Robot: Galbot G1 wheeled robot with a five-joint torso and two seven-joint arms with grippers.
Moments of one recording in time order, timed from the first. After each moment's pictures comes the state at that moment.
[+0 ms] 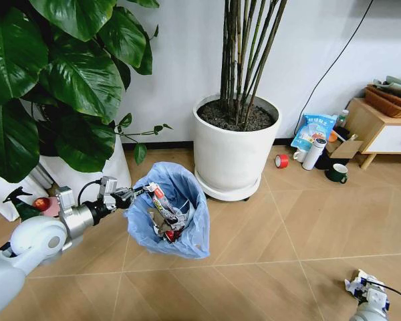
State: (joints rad) left arm 1.11 -0.50 -0.27 -1.89 -1.20 0.21 0.31; right arm -1.48 1.03 0.57 1.29 0.63 -0.09 0.54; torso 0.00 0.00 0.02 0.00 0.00
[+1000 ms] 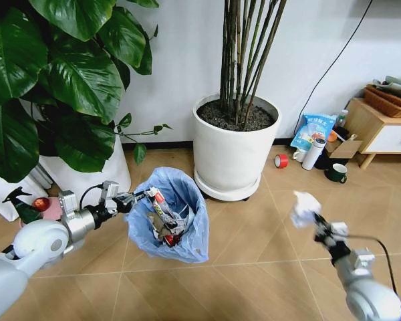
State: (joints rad) left arm 1.11 -0.51 -0.22 -1.87 -1.17 0.21 0.30; right arm -1.50 0.75 0.48 1.88 0.64 0.24 0.04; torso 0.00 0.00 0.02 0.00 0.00
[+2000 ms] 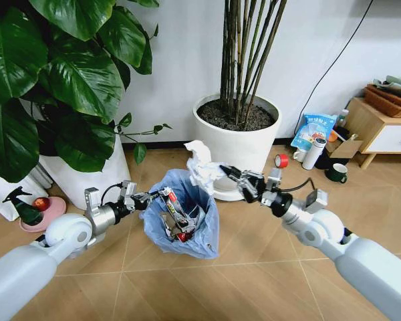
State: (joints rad) left arm 0.86 -0.58 0.03 -1.77 -1.19 0.21 0.25; right arm -0.84 0.76 -0.10 1.82 1.01 0.33 -0.58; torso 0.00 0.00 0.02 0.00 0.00
